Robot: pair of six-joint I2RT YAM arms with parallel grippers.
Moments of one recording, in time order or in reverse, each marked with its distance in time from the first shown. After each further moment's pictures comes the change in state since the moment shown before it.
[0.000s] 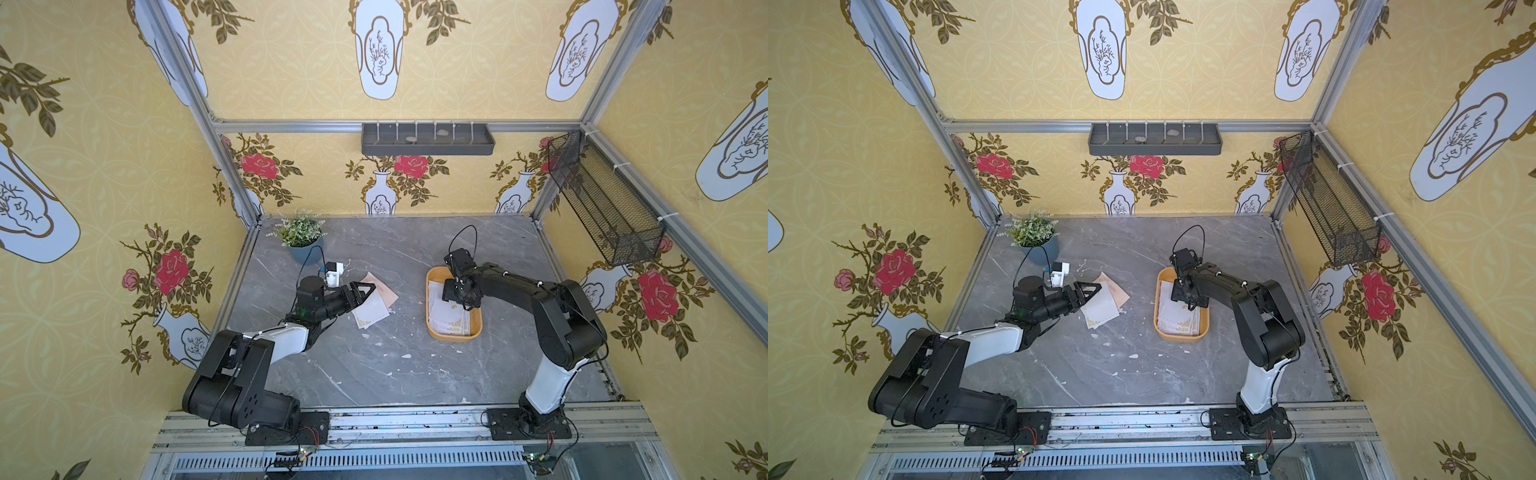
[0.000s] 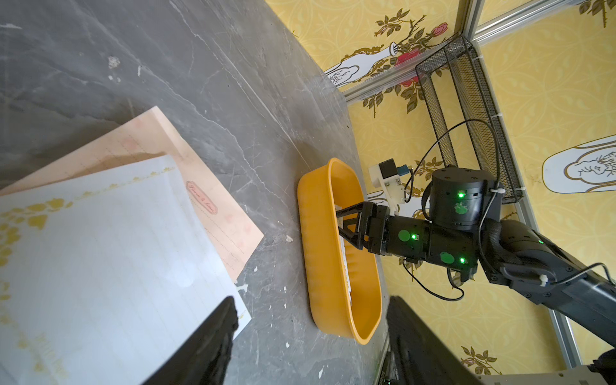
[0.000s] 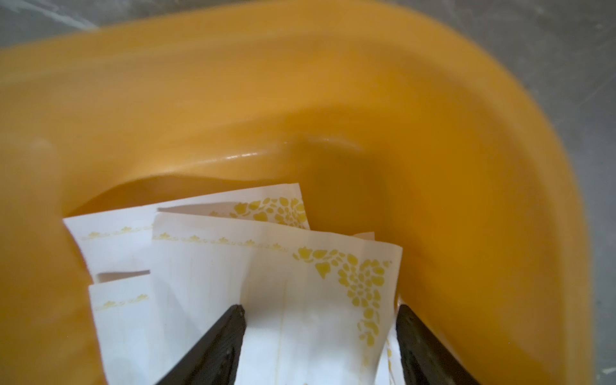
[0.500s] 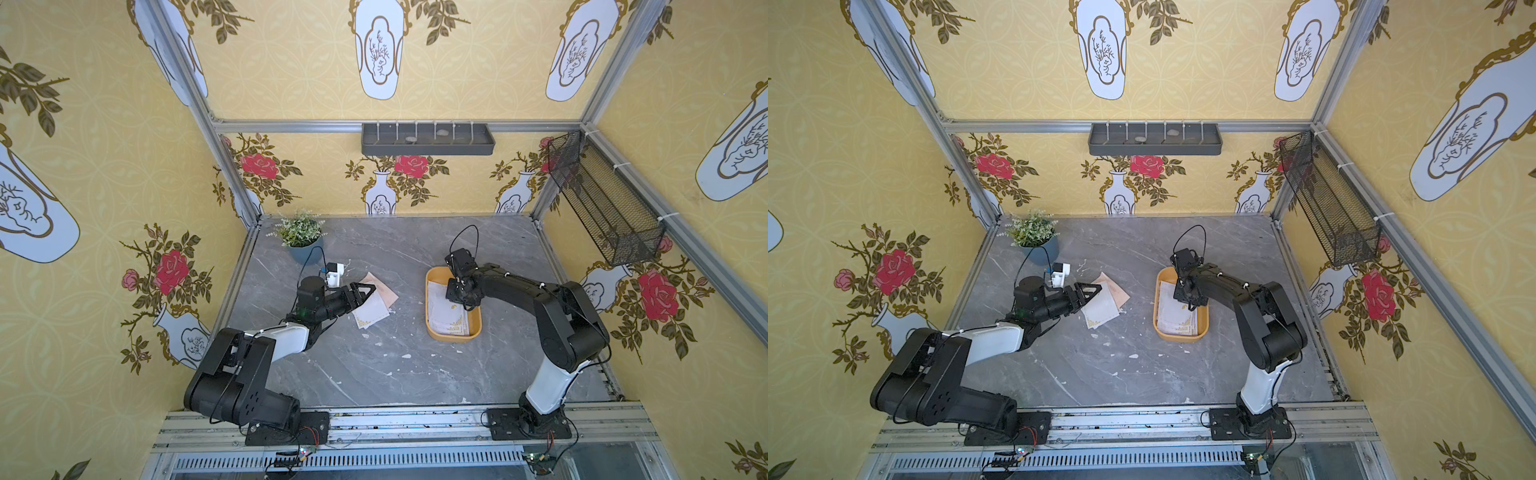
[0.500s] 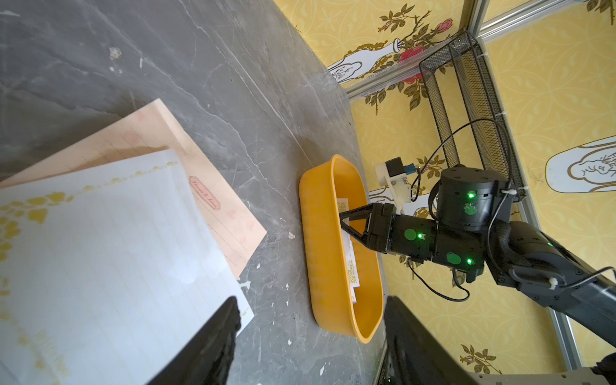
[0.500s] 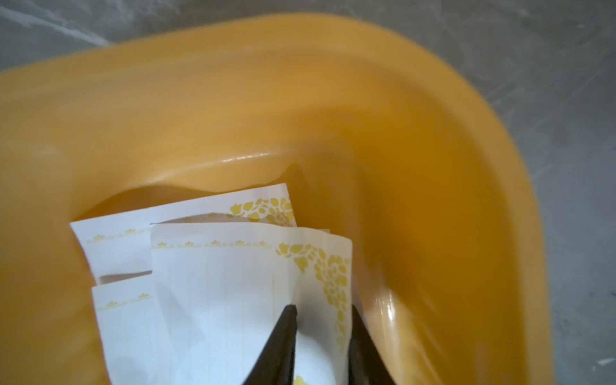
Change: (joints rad) left arm 0.000 0.016 0.002 0.000 0.003 0.000; right arm 0.001 -0.031 -0.008 -0.001 0.021 0.004
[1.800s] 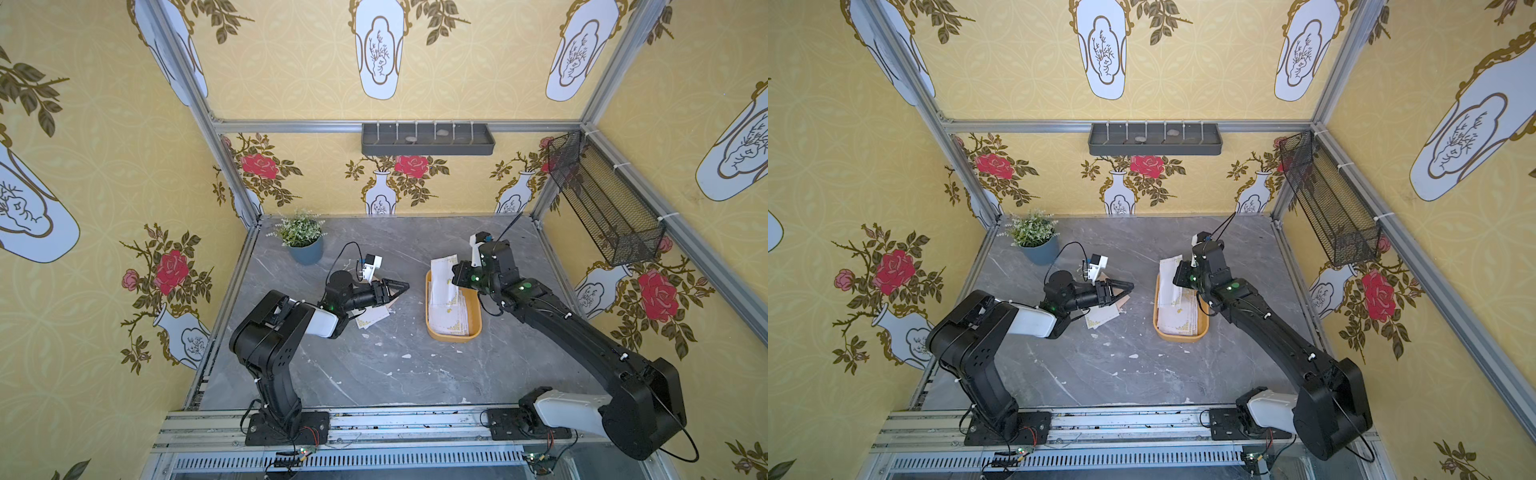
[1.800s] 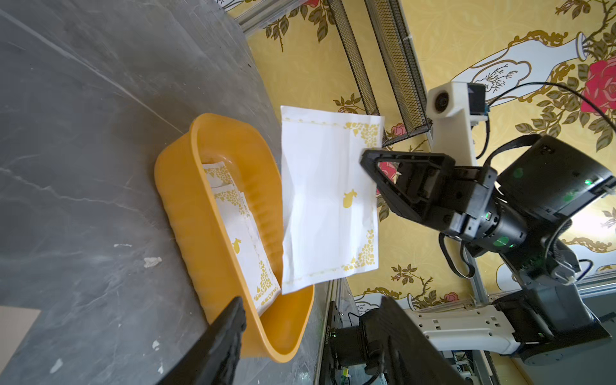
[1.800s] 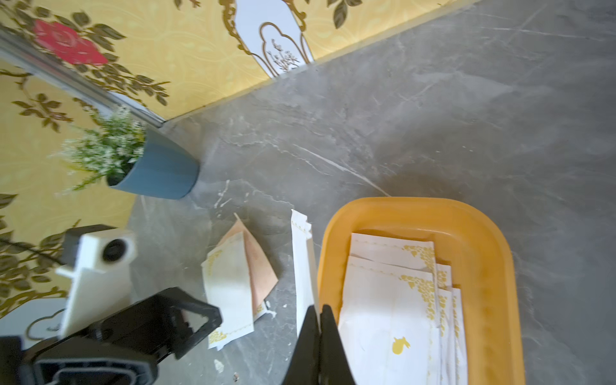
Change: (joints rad) left arm -0.204 0.335 0.182 0.446 0.174 -0.180; right arm 0.014 -0.527 -0.153 0.270 -0.247 -0.085
